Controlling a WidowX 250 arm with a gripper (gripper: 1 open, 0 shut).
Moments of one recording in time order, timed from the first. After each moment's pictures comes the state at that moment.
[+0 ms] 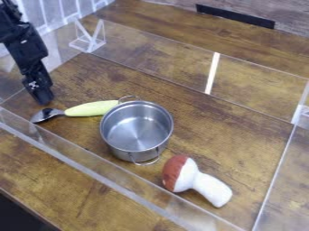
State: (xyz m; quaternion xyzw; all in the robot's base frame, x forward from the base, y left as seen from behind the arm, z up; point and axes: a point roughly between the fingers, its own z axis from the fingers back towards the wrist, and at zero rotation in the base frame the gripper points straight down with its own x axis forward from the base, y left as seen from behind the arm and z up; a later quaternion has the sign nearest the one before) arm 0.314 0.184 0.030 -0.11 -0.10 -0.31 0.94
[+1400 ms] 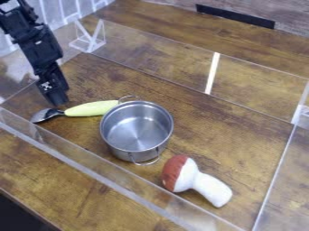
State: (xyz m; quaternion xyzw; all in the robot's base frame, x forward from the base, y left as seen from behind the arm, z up) arm 0.320 0.146 0.030 -0.17 -0.09 -0.35 0.91
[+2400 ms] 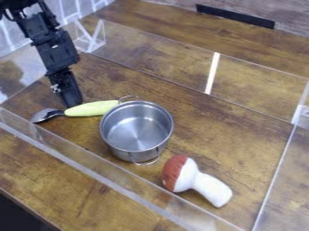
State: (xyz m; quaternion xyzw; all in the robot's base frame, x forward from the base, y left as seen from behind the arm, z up) arm 0.325 0.127 0.025 -0.22 -0.06 -0.42 0.88
